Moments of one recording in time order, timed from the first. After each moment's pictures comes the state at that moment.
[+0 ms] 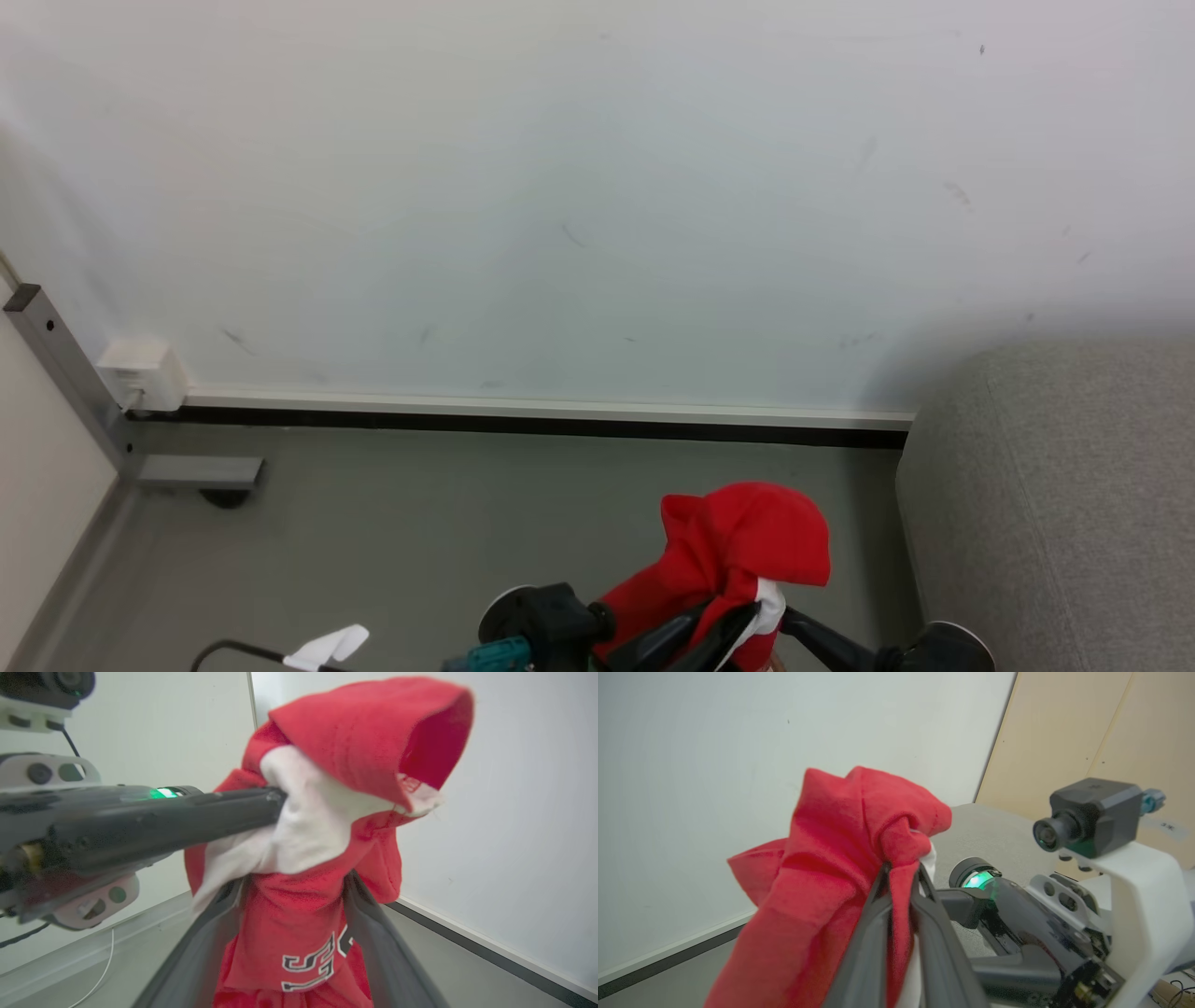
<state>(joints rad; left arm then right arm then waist) -0.32 0.26 -0.91 0.08 -0.59 -0.13 -0.21 -0.25 -0.41 0.91 0.11 0.69 0.13 -0.26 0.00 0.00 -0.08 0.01</state>
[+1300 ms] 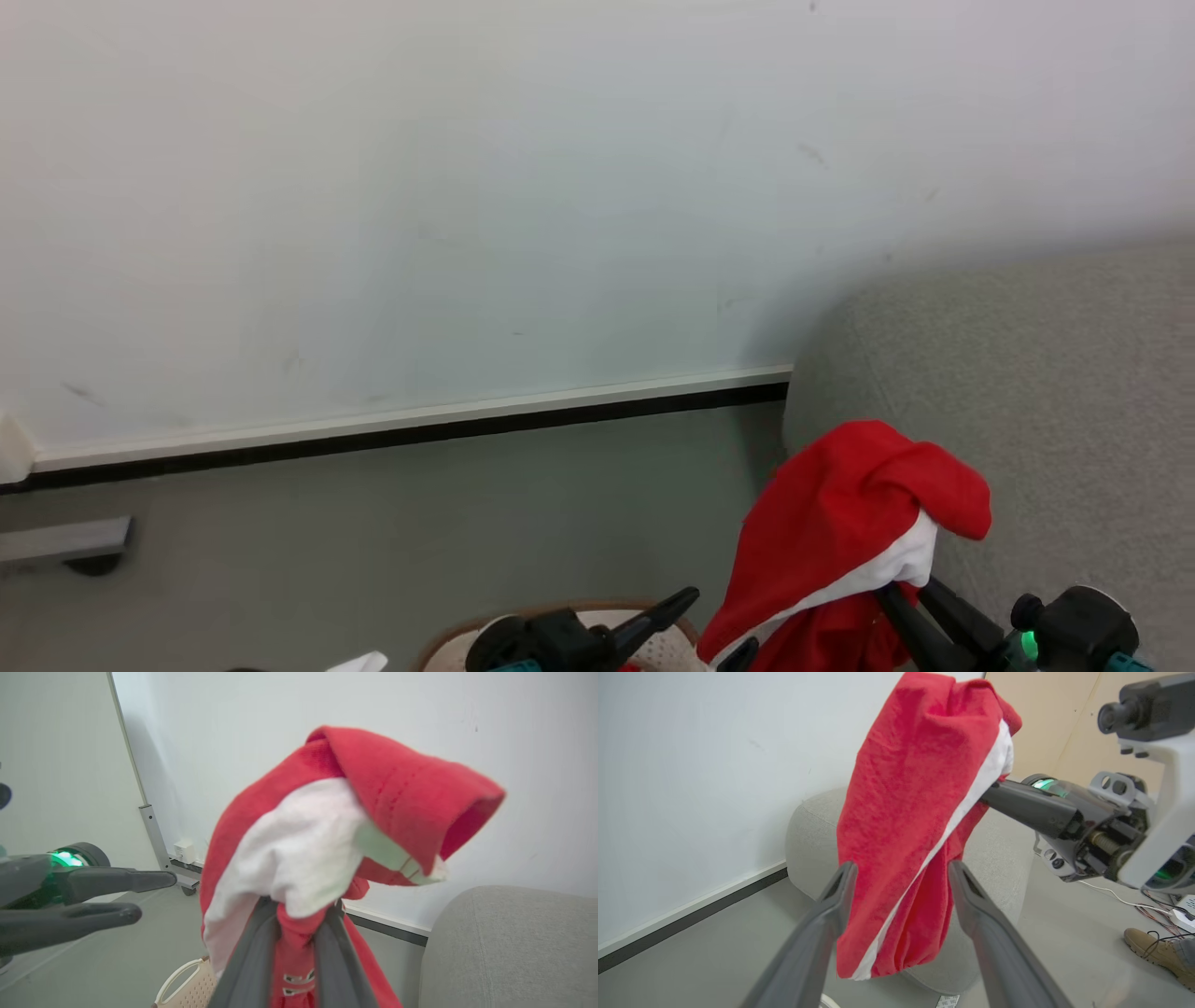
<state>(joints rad) -0.34 0.25 -0.98 0.21 -0.58 -0.06 -0.26 -0.18 -0.49 0.67 0.08 0.65 0.13 -0.26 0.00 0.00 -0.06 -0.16</state>
